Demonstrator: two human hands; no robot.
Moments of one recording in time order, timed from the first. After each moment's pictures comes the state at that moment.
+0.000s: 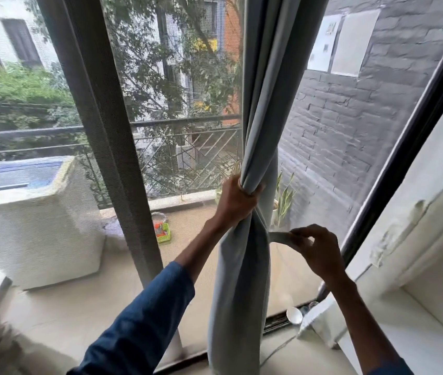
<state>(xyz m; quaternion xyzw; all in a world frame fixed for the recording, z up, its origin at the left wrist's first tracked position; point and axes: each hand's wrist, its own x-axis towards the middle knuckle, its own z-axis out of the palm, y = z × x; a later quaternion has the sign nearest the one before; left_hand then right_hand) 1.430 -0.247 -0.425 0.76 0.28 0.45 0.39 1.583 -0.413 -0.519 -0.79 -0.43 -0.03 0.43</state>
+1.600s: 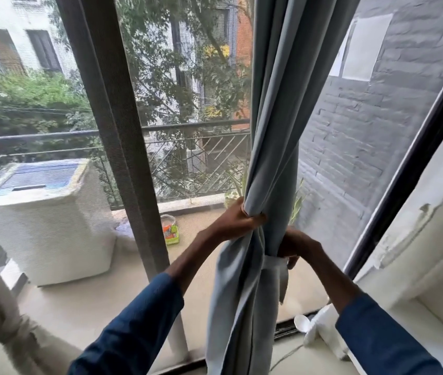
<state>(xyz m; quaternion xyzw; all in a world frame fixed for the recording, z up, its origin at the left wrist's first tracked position) 1.387 -0.266 -0.424 0.82 0.24 0.23 0.47 1.538 -0.345 -0.463 -0.79 -0.35 0.41 0.30</state>
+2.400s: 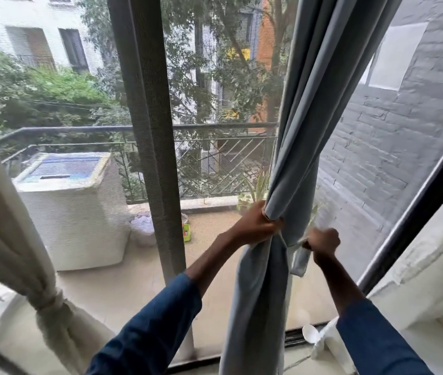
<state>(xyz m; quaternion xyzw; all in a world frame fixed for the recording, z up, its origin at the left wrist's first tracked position) 1.377 -0.266 -0.432 0.82 0.21 0.29 0.45 1.567 -0.330 -0.504 -0.87 -0.12 0.15 0.46</state>
